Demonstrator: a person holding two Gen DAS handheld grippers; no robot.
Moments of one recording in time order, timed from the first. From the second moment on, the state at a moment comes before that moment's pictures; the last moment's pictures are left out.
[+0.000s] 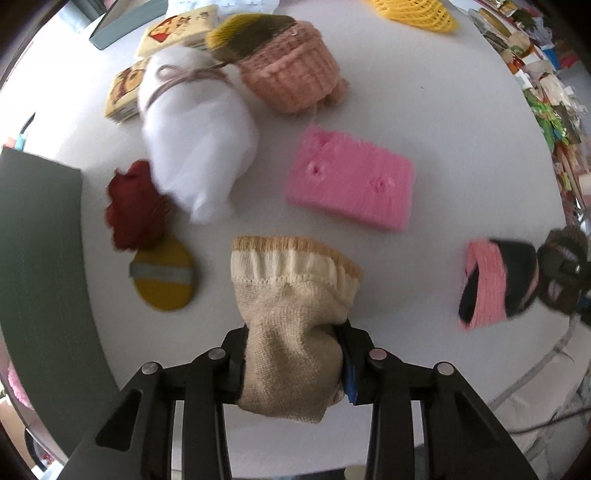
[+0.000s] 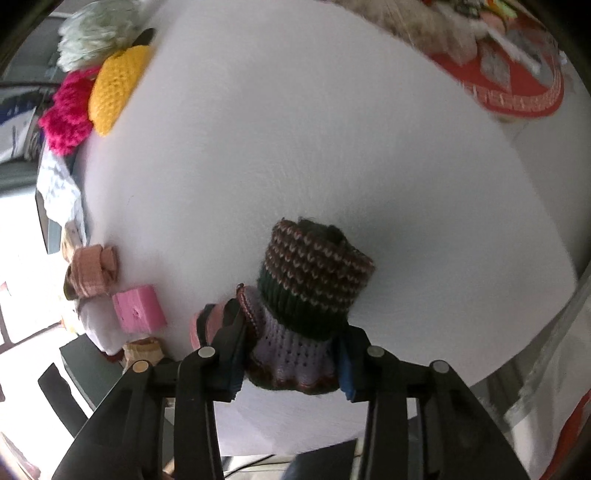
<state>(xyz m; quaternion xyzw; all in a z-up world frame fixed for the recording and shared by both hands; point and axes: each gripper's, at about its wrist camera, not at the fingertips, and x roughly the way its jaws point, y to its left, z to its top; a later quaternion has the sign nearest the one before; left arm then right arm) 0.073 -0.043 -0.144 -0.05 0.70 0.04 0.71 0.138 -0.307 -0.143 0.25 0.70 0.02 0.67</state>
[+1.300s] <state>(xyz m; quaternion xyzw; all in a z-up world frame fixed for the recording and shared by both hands) -0.045 0.100 0.005 -0.13 0.56 0.10 0.81 0.066 -0.098 0.002 -0.05 0.64 0.24 0.72</state>
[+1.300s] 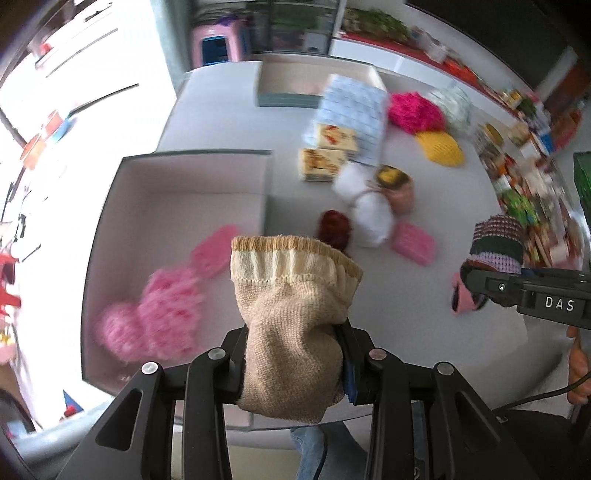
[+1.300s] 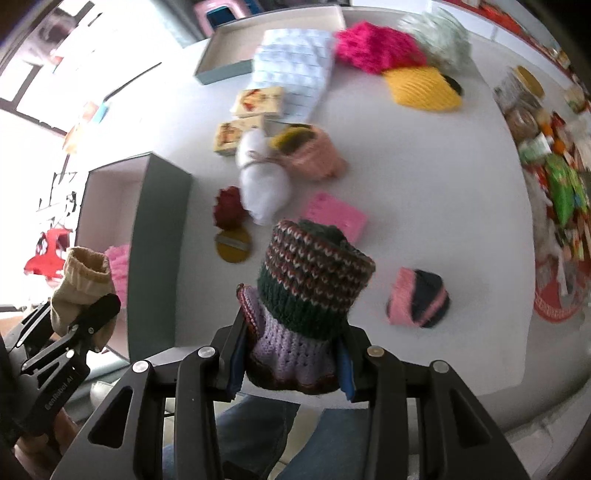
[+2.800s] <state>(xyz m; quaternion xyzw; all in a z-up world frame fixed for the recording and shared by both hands) -0.114 0.223 -0.020 -0.25 0.52 0.20 0.79 0.031 0.039 0.018 -0.19 0.60 0.30 0.72</state>
